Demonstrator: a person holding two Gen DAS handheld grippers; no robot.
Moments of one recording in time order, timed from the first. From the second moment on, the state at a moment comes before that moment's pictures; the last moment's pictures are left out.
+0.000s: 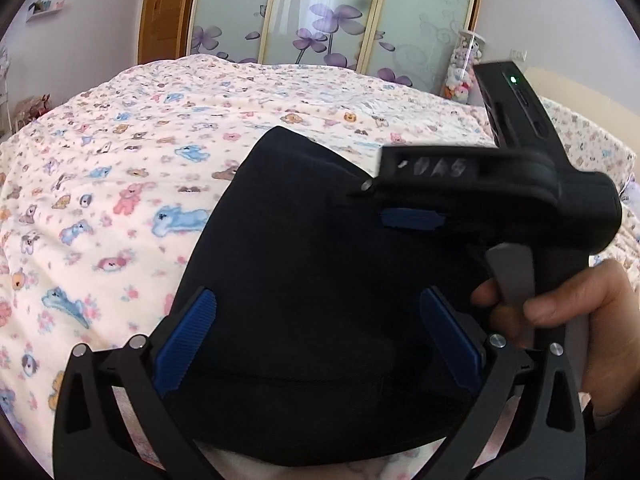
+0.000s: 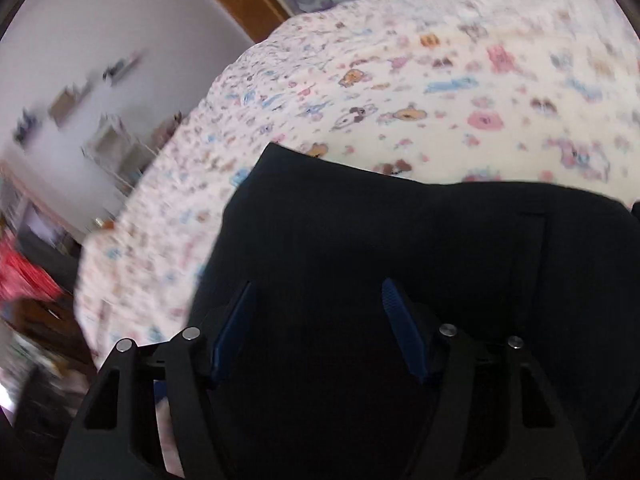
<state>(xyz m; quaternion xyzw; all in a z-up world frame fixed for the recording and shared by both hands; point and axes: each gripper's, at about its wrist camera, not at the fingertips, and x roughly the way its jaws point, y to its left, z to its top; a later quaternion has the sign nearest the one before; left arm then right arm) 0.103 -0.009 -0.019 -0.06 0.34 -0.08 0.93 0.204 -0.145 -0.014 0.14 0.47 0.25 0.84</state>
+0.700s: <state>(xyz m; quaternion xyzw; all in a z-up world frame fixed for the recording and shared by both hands) 0.102 0.000 -0.018 -0.06 0.35 -0.09 0.93 0.172 -0.190 0.025 0.21 0.45 0.30 0.82</state>
